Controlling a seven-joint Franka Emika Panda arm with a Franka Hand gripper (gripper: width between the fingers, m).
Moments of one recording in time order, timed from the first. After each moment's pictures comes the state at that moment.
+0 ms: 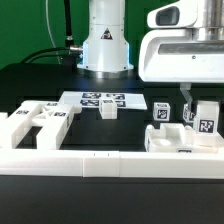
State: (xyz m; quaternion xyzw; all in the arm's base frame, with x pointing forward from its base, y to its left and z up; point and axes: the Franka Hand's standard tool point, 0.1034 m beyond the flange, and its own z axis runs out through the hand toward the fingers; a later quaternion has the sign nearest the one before) arm 0.631 0.118 0.080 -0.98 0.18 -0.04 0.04
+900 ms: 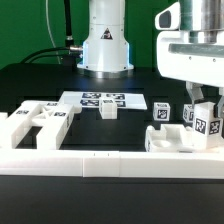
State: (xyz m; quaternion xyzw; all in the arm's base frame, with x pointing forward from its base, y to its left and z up) arm 0.635 0.121 0.078 -0.84 0.54 0.00 0.07
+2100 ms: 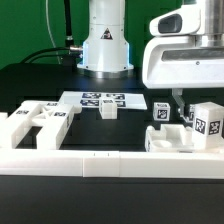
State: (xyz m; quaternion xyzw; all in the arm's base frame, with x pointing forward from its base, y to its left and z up) arm 0.632 0.126 0.075 -0.99 0.09 -0.02 0.05
